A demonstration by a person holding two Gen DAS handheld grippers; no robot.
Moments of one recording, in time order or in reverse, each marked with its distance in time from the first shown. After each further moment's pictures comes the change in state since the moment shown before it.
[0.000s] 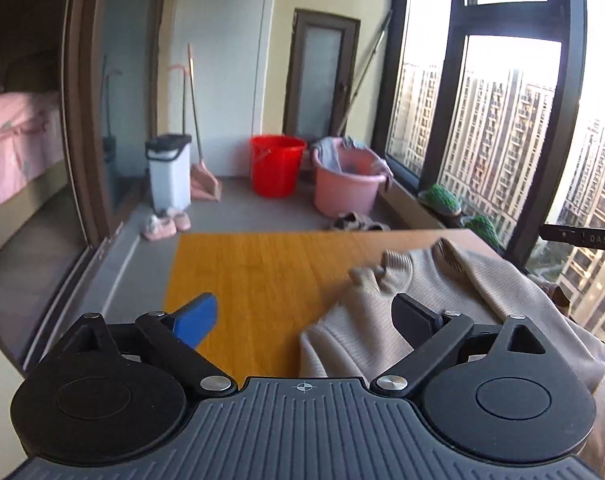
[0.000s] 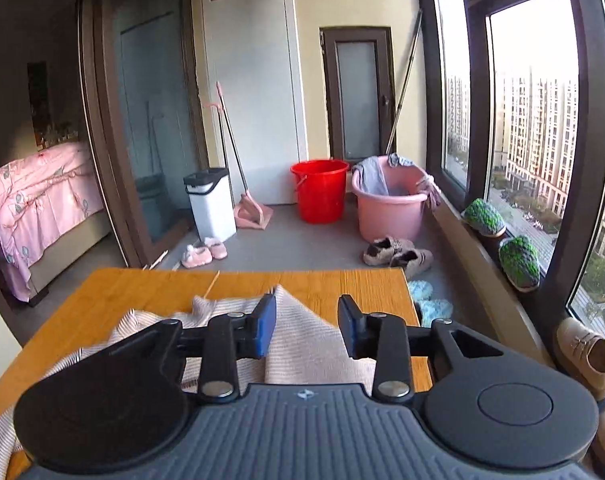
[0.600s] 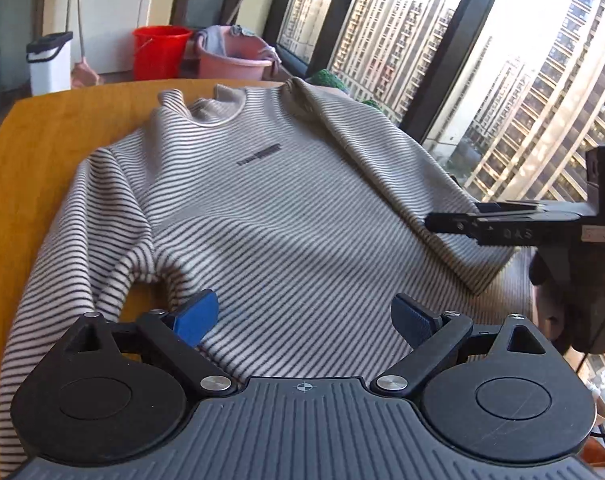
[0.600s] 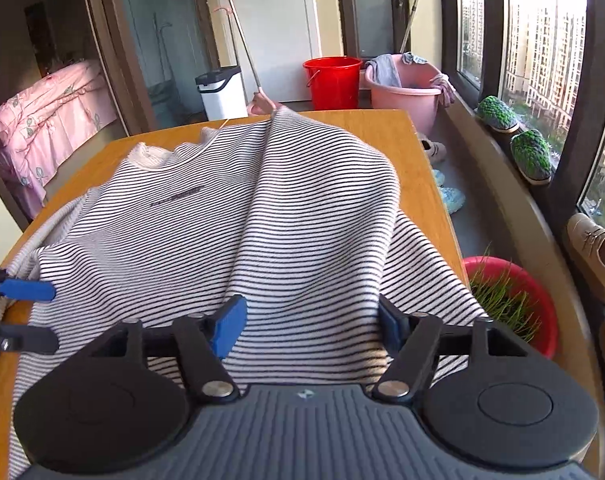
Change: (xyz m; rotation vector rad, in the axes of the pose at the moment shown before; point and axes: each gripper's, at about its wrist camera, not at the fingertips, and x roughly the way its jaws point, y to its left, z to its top) left arm 0.028 -0.063 -0.072 0.056 0.274 -0.276; right arm -0.026 0.007 -0.100 0.003 0.267 0.074
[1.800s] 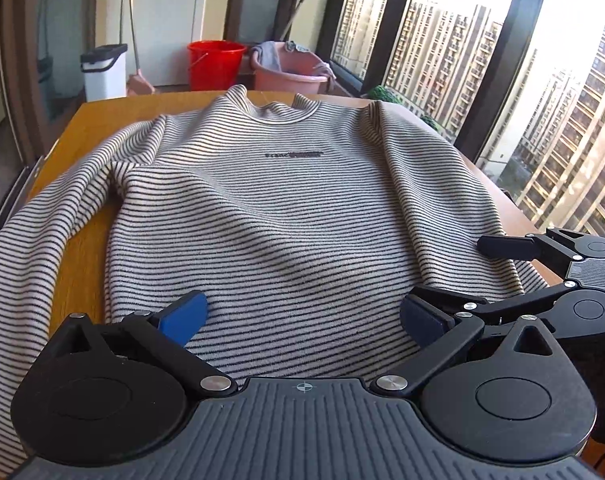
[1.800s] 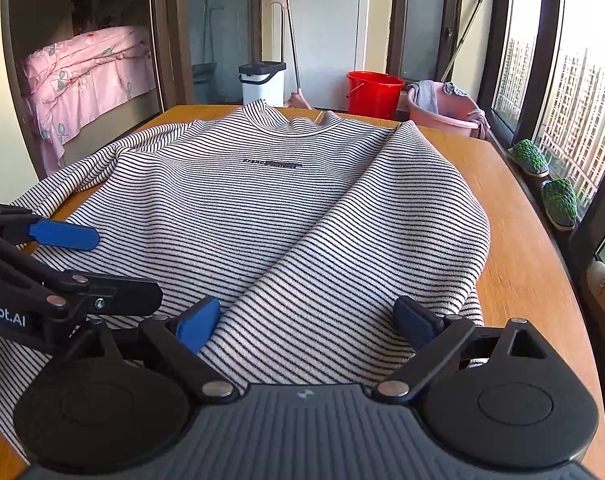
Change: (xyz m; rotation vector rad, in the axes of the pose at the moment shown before) left arm -0.004 0.001 -0.005 -0.023 -0.042 0.136; right arm 0.009 0.115 -0.008 -0.150 -0.032 -0.042
